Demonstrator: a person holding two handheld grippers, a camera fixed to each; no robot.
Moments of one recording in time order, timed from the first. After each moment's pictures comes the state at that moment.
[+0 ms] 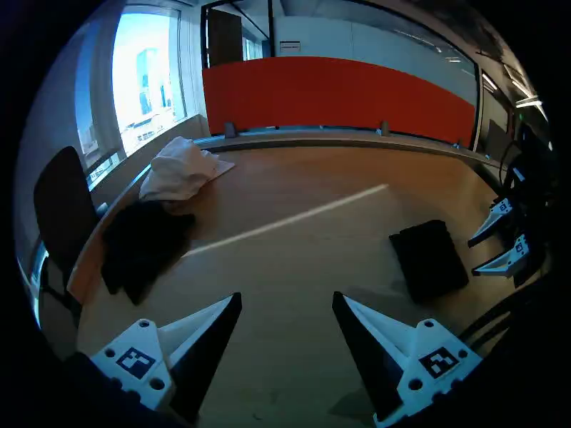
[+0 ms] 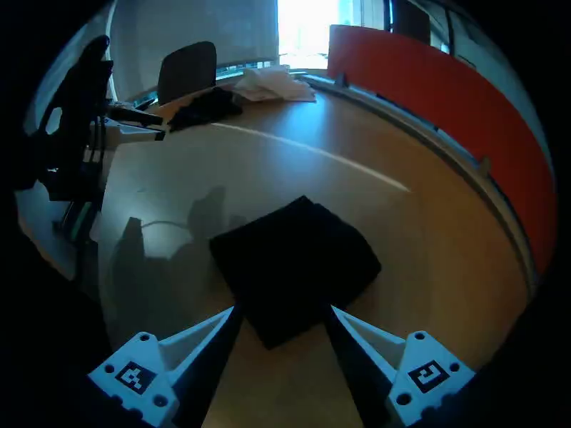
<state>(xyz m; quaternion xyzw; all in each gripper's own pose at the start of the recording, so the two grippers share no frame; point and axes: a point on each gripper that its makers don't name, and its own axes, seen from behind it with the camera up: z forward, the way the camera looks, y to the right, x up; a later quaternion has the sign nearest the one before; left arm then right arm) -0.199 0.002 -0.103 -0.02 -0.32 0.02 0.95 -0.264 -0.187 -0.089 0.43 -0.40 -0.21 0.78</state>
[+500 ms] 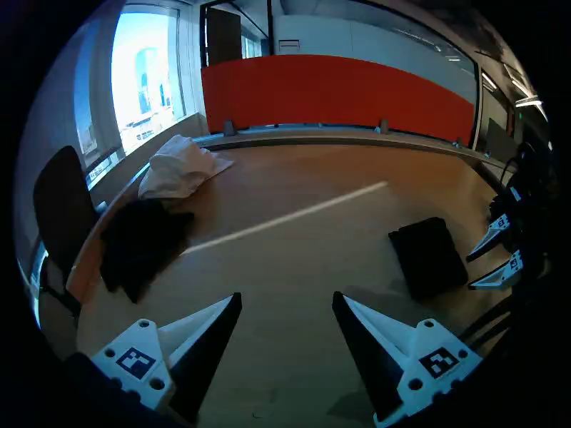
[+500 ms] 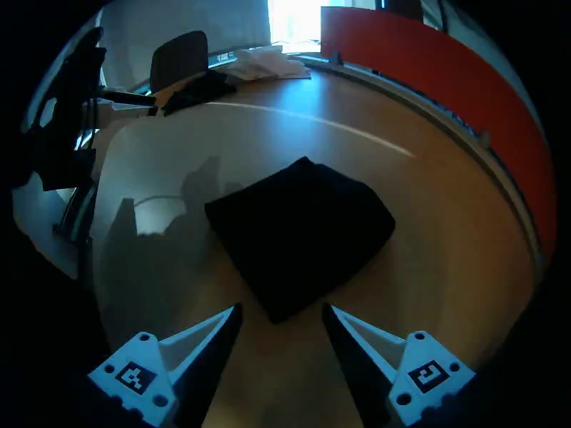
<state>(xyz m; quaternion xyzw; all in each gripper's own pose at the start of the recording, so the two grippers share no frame) -0.202 0.003 -0.105 -0.02 -0.32 0.02 0.95 -0.294 -0.167 -0.109 0.41 -0.43 -0.21 0.77</state>
